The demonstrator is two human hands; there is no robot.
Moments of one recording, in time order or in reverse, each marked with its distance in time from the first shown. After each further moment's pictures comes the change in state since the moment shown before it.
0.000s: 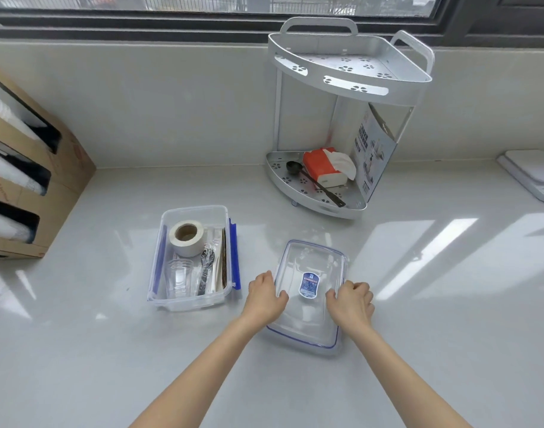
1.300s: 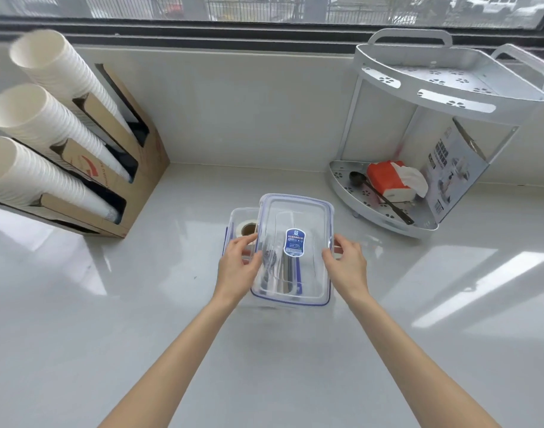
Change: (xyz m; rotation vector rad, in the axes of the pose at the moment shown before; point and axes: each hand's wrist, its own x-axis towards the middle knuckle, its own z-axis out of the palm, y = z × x) left_hand -0.030 -0.078 -0.120 -0.449 0.569 0.078; right_hand -0.026 -0.133 0.007 0.534 0.034 -0.401
